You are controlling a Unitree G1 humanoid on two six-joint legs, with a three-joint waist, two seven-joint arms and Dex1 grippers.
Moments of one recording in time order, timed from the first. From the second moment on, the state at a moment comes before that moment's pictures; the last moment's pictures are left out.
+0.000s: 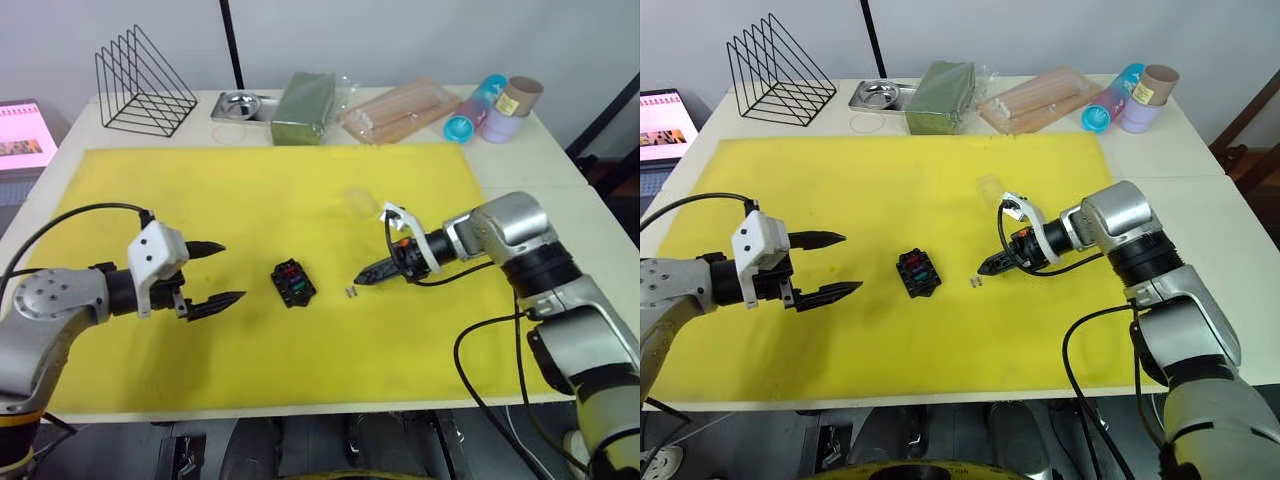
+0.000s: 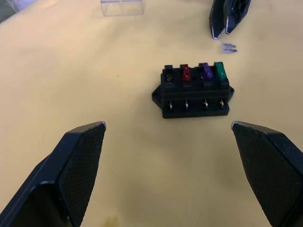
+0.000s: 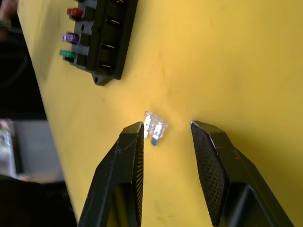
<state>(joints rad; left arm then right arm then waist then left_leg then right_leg) -0.08 0.90 0.21 -0.41 -0.52 0.49 -0.98 -0.99 -0.65 0.49 0.38 0.49 1.25 1.25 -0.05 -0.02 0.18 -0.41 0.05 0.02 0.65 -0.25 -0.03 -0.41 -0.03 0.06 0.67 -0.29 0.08</state>
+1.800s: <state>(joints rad) -0.04 0.90 0.21 -0.41 -0.51 0.48 -0.99 -1.15 -0.55 0.59 0.50 0.29 1.08 1.61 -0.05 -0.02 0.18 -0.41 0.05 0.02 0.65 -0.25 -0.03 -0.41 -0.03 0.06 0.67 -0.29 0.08</state>
